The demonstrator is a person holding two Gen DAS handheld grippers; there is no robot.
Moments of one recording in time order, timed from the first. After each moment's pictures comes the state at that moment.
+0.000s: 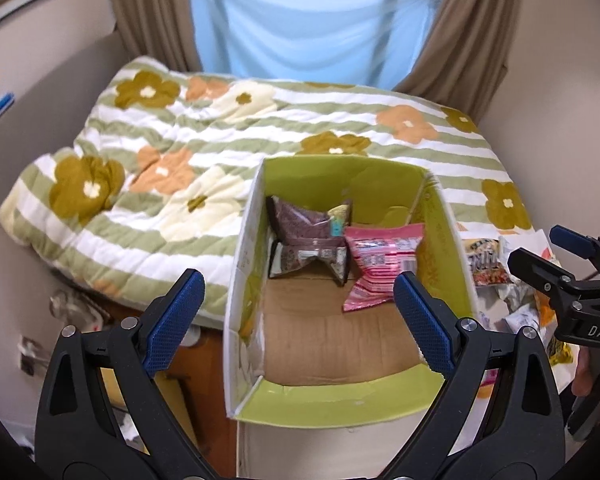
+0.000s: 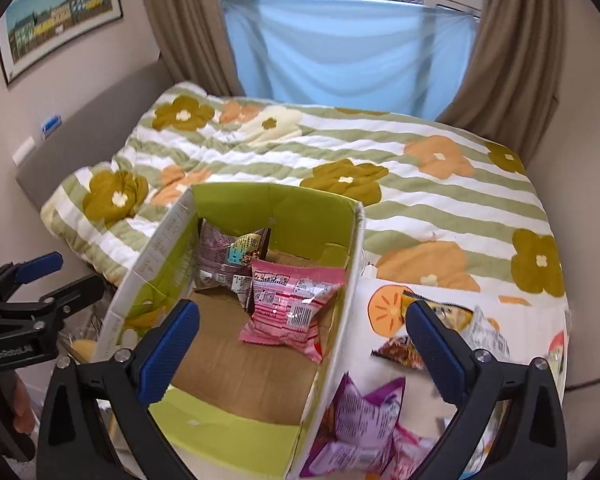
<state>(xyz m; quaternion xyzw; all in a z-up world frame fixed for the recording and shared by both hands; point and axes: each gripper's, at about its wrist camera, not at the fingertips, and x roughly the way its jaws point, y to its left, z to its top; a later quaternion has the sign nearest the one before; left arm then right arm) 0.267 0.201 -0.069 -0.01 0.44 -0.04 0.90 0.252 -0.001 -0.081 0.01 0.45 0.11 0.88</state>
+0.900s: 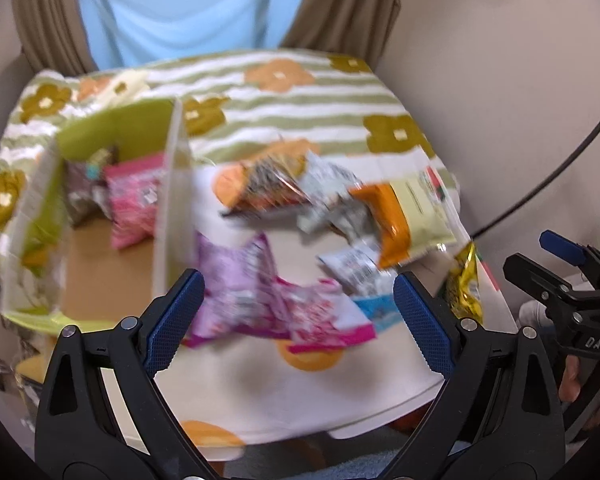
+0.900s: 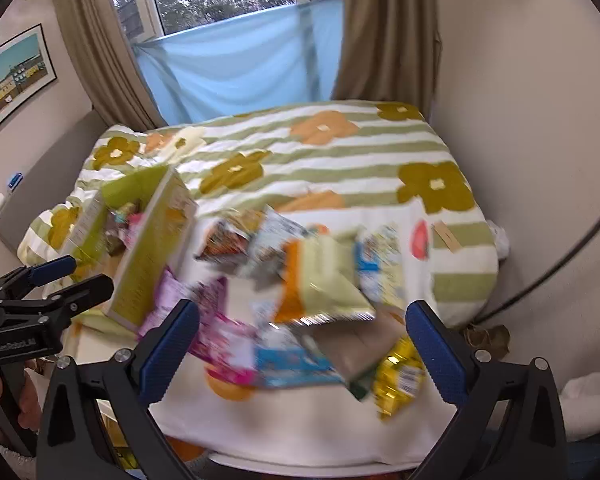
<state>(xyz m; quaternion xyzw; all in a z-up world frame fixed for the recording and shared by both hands) 0.174 -0.092 -0.123 0.01 0.48 -0.16 0.86 0.096 -0.264 -0.102 0.07 0.45 0.01 0.89</state>
